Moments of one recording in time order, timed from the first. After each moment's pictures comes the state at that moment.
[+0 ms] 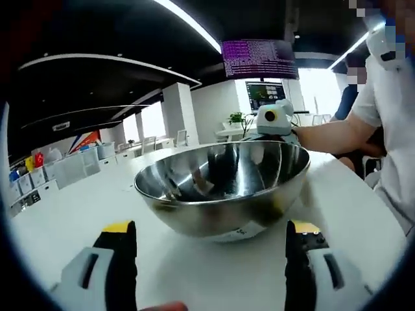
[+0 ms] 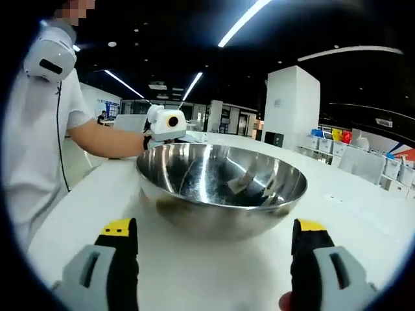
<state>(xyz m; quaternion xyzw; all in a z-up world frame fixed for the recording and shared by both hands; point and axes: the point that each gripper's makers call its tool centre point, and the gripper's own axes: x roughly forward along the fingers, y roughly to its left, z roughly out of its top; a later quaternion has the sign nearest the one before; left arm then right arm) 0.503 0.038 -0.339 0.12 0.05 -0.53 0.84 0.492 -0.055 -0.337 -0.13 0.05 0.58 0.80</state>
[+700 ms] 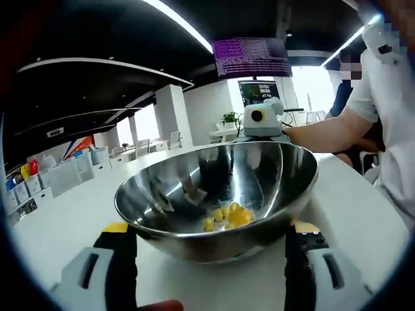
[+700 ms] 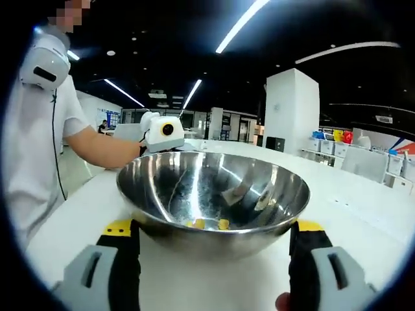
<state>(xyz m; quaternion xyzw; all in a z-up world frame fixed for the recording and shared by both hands) 0.510 0.022 -0.338 0.13 0.04 -0.55 0.83 0.507 -0.041 -0.333 -0.10 0.04 0.59 0.80</state>
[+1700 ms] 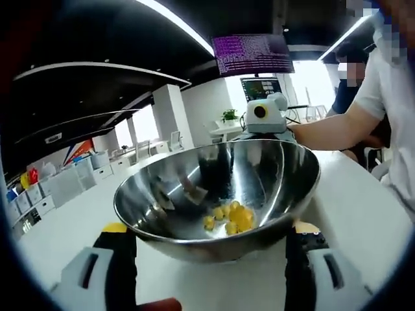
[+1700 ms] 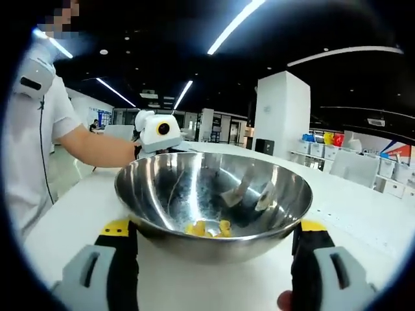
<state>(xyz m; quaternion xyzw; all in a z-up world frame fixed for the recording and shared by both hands) 0.561 0.009 -0.323 0.16 0.04 -0.55 0.82 0.560 -0.050 -0.319 -0.10 0.04 0.56 0.82</state>
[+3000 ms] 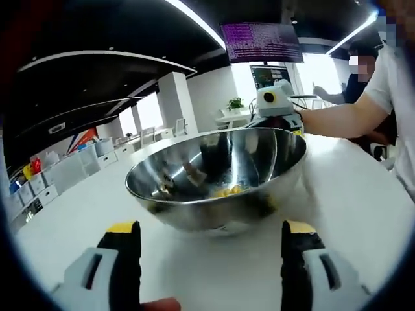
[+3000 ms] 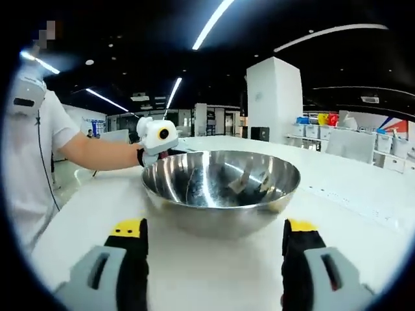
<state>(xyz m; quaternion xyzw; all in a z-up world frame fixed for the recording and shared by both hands) 0.569 0.033 -0.340 0.16 0.07 -0.52 0.84 0.559 -0.096 -0.327 -0.06 0.09 0.52 0.84</state>
